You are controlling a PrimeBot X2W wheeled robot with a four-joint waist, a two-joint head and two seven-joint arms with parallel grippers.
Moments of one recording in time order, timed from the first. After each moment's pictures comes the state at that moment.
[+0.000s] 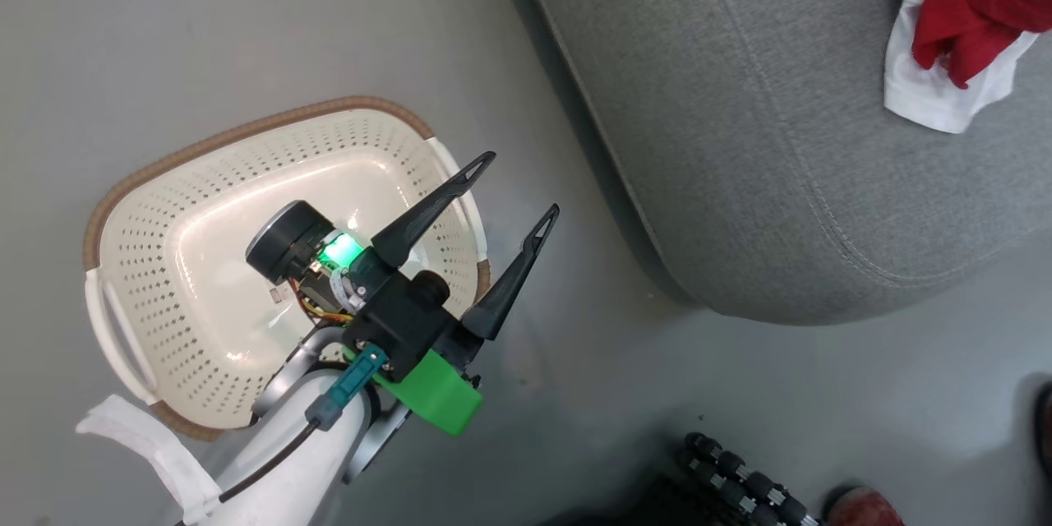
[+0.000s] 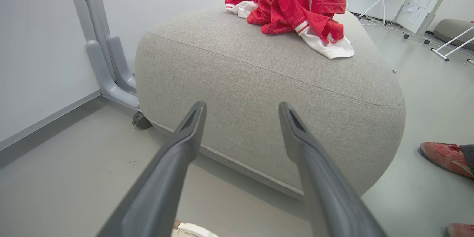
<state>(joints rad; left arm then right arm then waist) -0.46 0.30 -0.65 0.02 -0.16 -0.12 -0.20 -0.89 -0.44 -0.27 0.27 0.20 0.13 -0.26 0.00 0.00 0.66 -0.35</state>
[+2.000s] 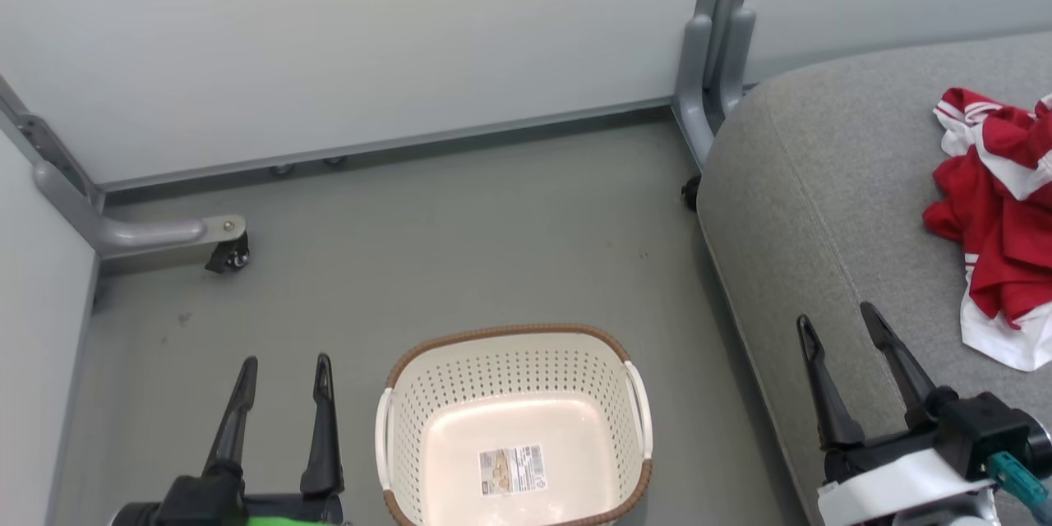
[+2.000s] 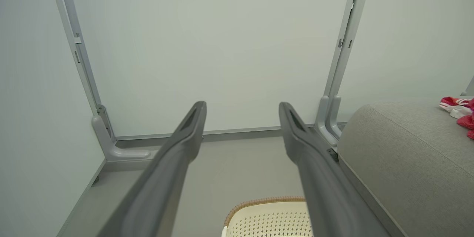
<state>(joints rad) 0.14 0.05 -0.09 -0.03 -0.16 -0.03 -0.26 0.06 -0.10 0.04 -0.02 0.17 0.13 -0.26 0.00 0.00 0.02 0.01</state>
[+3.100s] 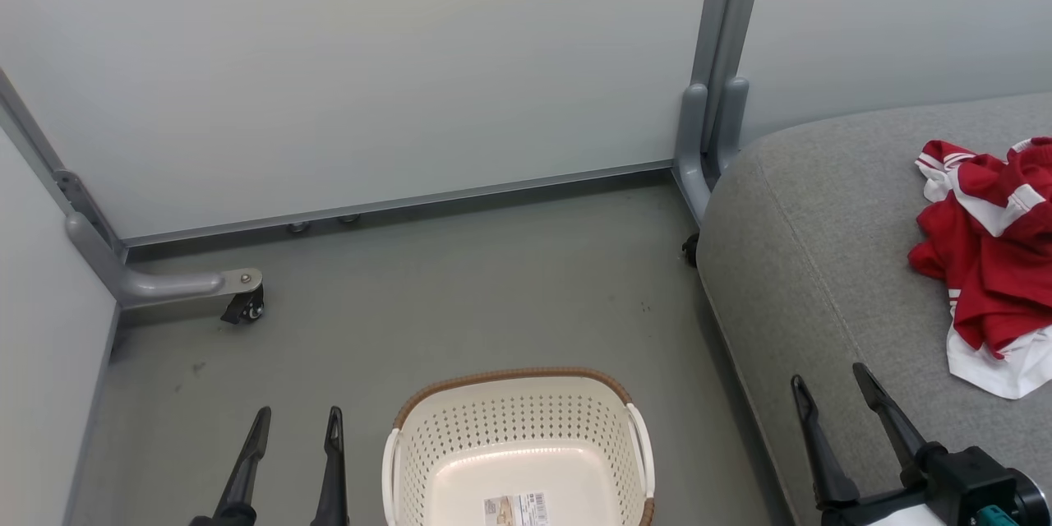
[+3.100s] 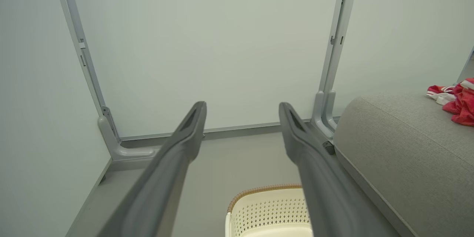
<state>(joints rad) 0.24 0.05 -0.08 -0.02 -0.12 -0.07 -0.26 0.19 -0.08 0.04 -0.04 0.15 0.13 -0.26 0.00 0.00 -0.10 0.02</state>
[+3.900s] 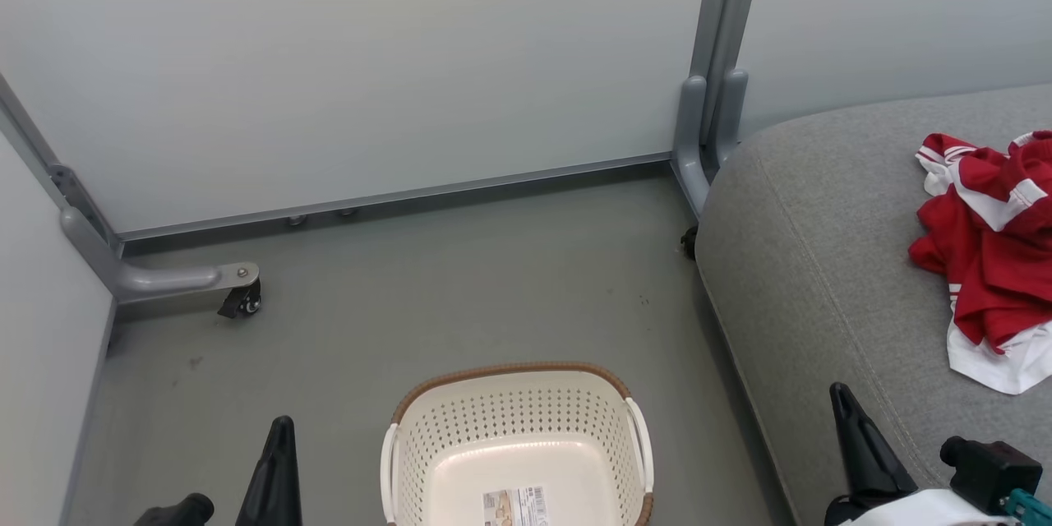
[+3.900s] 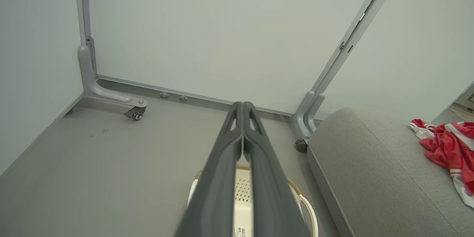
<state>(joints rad) 0.19 0.06 -0.07 0.08 -0.45 -0.08 -0.20 0.16 -0.08 0.03 0.07 0.47 0.13 -0.20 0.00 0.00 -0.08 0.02</state>
